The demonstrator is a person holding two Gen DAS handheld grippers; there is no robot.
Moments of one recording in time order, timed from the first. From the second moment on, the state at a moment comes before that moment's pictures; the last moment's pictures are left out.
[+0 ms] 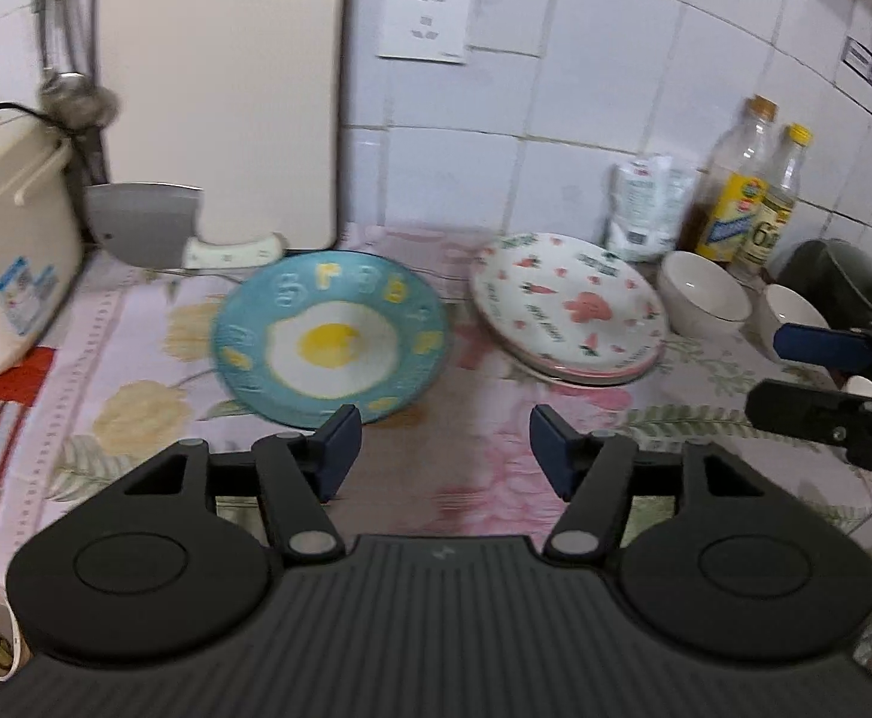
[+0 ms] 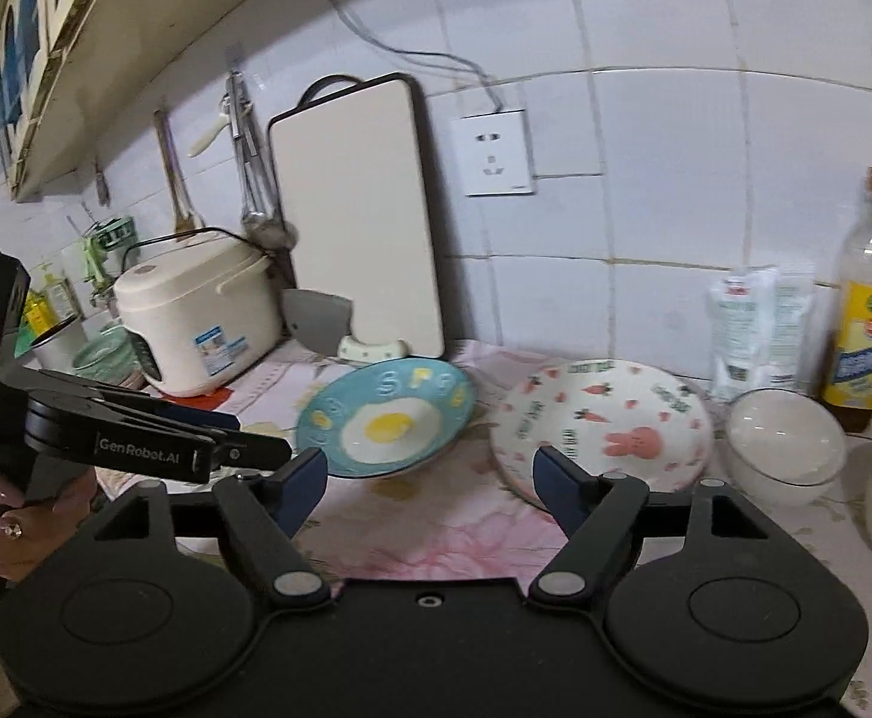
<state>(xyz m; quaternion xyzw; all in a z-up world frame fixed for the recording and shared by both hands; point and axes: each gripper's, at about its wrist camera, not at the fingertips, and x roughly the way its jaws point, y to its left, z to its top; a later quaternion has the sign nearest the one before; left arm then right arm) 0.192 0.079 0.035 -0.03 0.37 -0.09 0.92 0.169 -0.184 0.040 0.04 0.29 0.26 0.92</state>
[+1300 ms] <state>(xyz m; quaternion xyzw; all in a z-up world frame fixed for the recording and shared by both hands) 0.299 0.173 -0.081 -0.02 0.32 -0.01 0.95 0.308 -0.065 -0.103 0.17 0.39 0.22 0.88</state>
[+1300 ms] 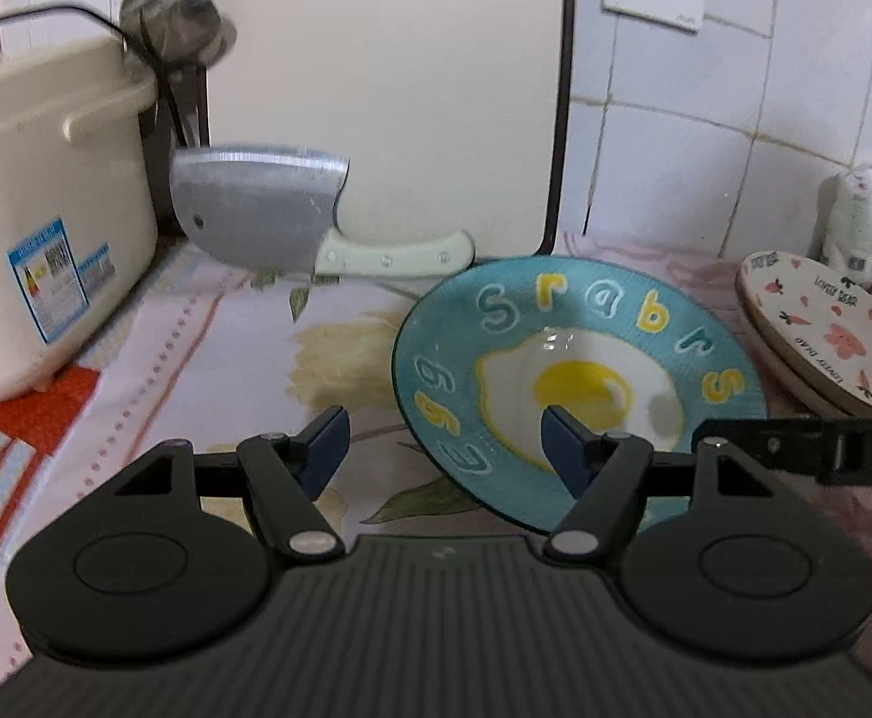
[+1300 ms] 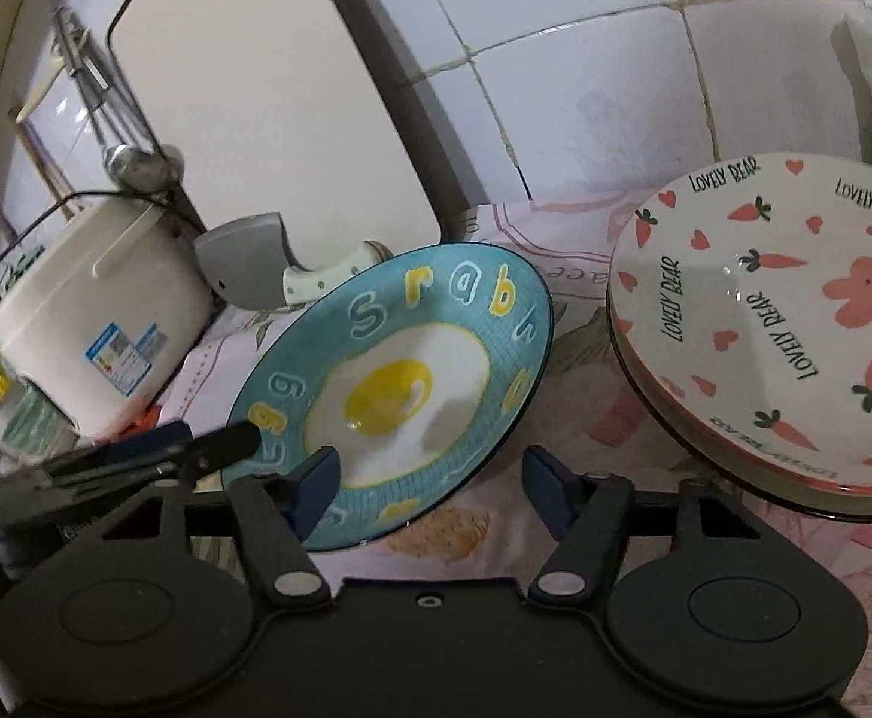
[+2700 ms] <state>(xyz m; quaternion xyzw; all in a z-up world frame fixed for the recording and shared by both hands) 0.202 0.151 -0.032 -0.02 0.30 0.01 0.95 0.237 -0.093 -0.062 0.16 0.38 0.25 0.87</state>
